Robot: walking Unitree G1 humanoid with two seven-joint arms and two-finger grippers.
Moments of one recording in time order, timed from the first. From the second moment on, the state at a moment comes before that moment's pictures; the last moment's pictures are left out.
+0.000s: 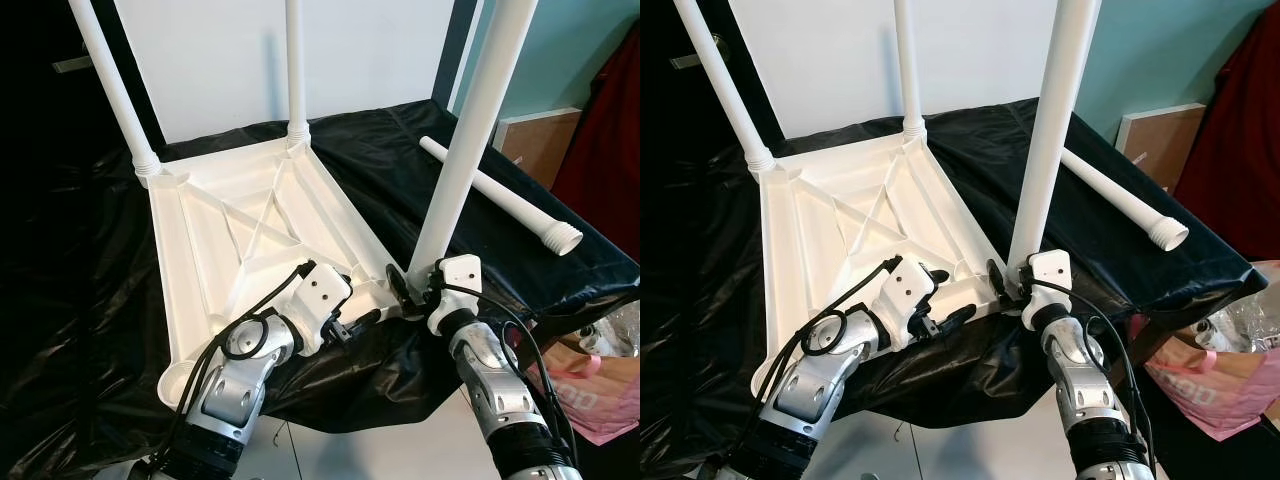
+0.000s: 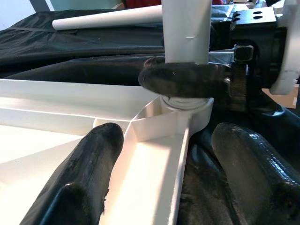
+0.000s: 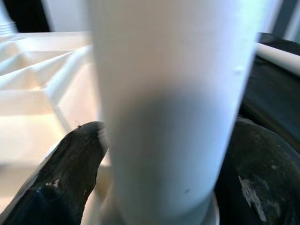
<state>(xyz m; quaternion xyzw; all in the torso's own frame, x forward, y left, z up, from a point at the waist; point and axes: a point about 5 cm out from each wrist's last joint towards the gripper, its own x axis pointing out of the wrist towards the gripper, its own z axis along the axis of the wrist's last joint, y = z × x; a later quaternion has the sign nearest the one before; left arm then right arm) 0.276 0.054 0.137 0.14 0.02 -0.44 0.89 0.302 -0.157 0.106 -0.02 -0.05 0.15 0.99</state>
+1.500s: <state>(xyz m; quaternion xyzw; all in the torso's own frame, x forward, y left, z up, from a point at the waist) 0.277 0.050 0.137 0.12 0.03 -0.45 0.88 0.332 -0.165 0.106 -0.03 -0.03 0.25 0.97</state>
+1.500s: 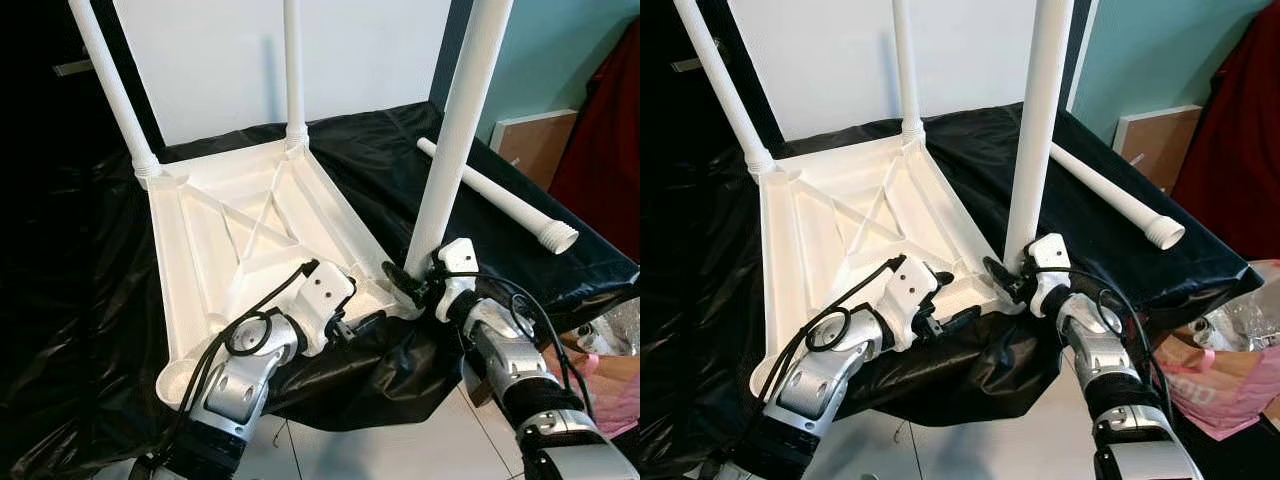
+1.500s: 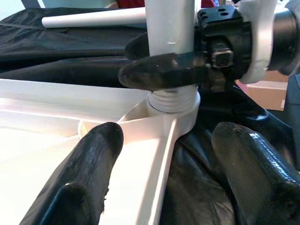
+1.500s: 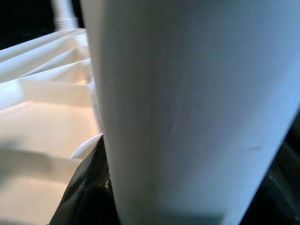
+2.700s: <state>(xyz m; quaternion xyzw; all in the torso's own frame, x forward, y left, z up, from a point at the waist) 0.276 0.059 0.132 0.12 0.04 -0.44 0.89 0.313 -0.141 0.097 0.03 -0.04 0.00 1.00</state>
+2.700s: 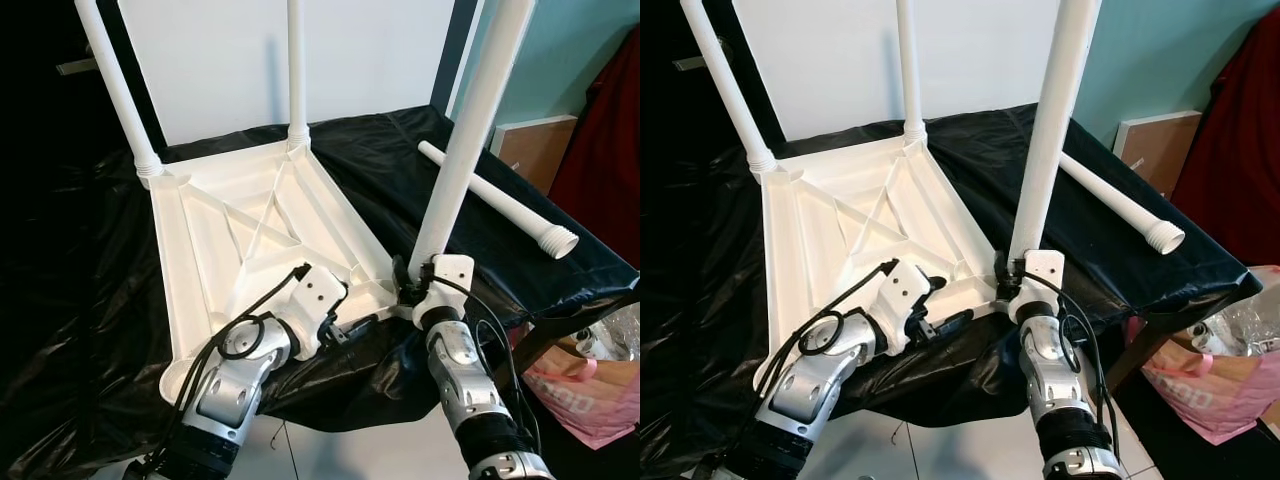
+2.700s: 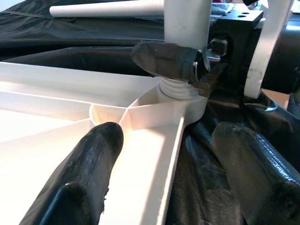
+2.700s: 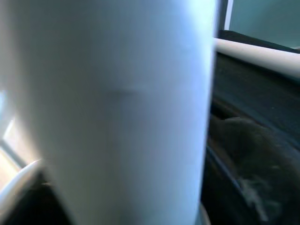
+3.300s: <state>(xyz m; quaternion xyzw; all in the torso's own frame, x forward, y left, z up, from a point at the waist) 0.277 0.063 0.133 0.12 0.05 -0.44 0.89 0.305 -0.151 0.104 0.01 -0.06 0.12 0.99</state>
